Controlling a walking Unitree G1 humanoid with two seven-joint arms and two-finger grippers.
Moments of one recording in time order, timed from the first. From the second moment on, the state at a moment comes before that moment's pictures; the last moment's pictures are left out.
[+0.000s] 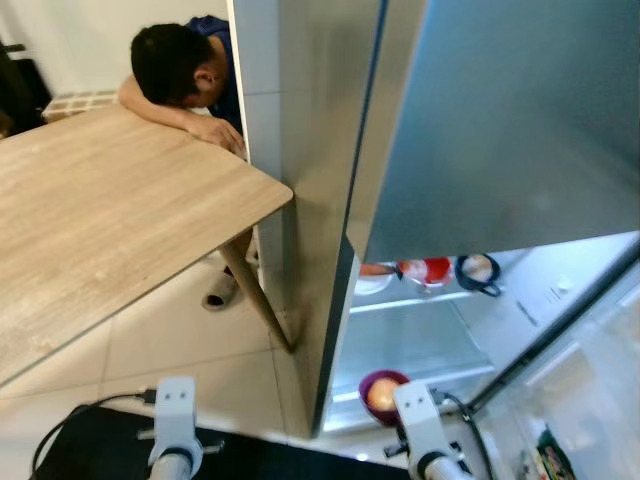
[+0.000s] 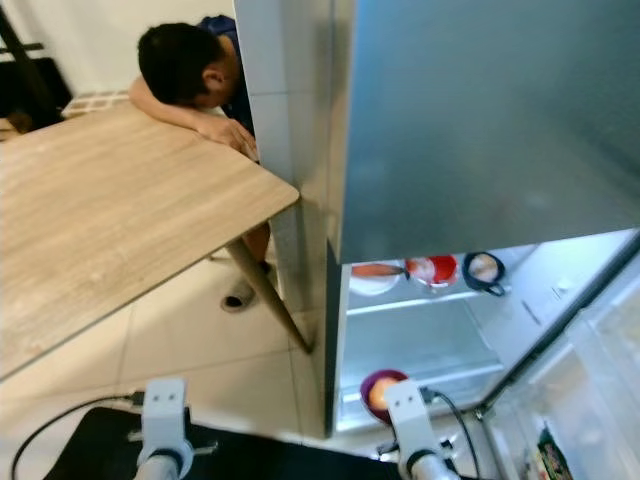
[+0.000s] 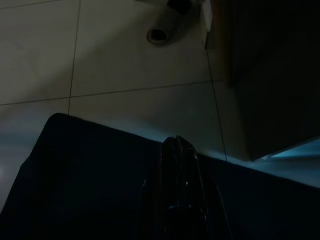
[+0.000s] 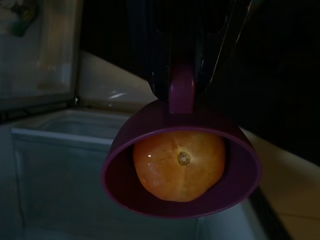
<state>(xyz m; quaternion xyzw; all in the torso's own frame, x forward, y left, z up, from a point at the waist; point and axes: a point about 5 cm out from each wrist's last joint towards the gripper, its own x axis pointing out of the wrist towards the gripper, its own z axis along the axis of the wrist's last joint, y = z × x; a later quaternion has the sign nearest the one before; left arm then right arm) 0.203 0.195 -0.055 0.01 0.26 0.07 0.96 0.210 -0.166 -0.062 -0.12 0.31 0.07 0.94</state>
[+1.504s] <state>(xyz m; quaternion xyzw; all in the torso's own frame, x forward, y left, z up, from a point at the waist) 0.202 0.194 -0.054 0.00 0.26 0.07 0.96 0.211 -0.161 -0.061 -0.12 0.31 0.07 0.94</state>
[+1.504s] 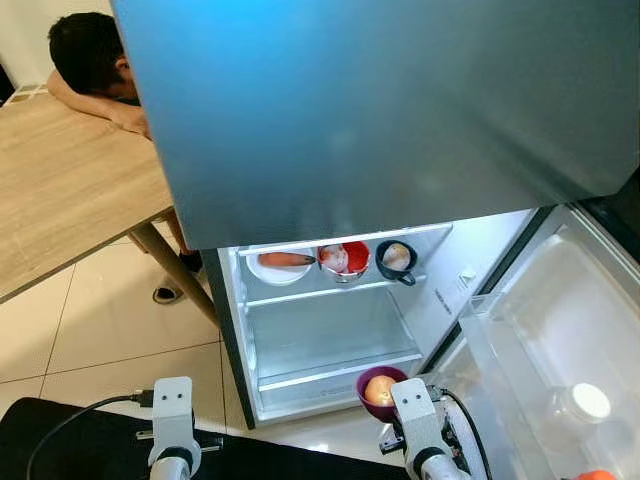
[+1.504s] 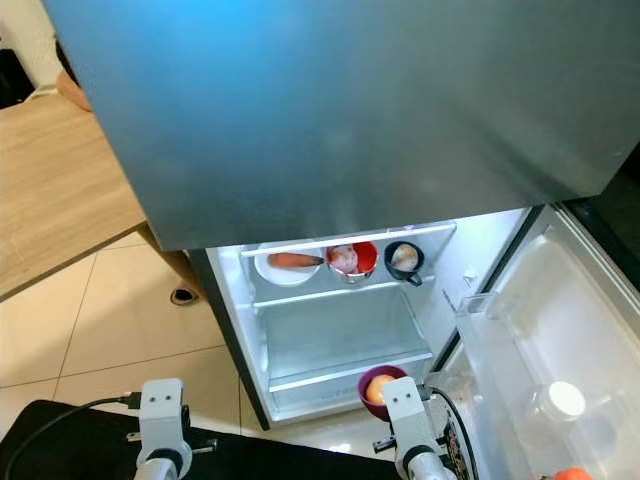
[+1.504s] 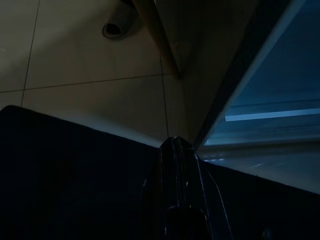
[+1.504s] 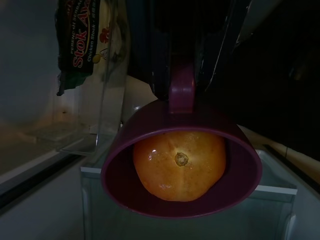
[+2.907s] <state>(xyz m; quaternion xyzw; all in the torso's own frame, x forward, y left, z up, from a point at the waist) 0.175 0.128 -0.085 0.02 0.40 0.03 0.92 0.190 -0.178 -0.074 -0.14 0.36 0.06 0.92</state>
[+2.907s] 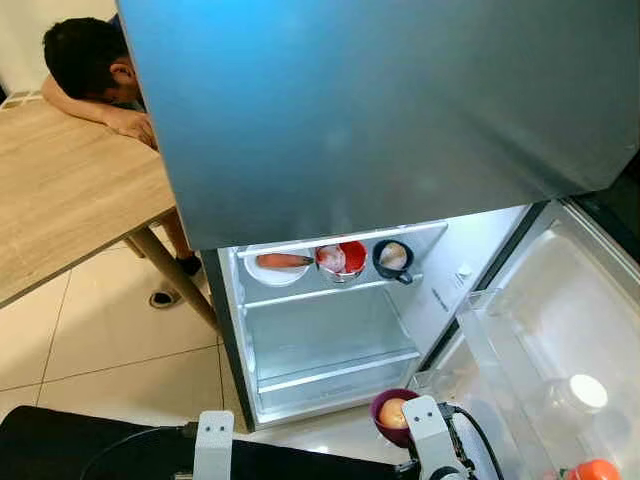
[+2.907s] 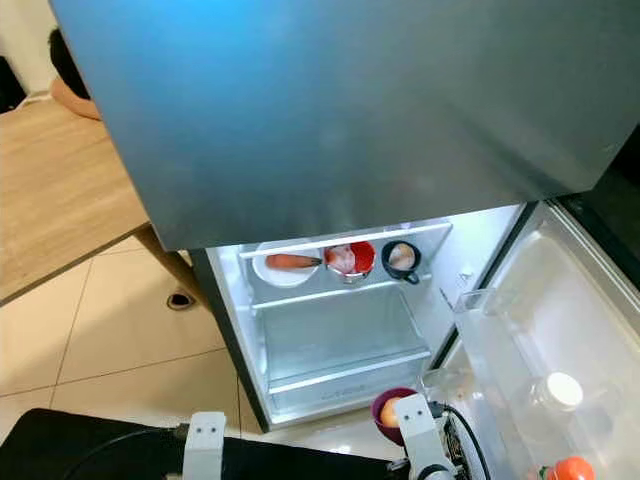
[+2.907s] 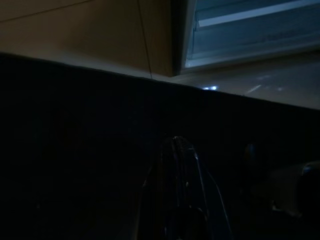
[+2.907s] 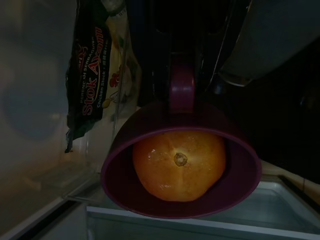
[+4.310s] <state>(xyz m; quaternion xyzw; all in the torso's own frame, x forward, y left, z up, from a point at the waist) 0.177 0.126 -0.083 0.03 0.39 0.03 0.92 0.188 -0.179 -0.075 -0.14 0.36 0.06 0.92</state>
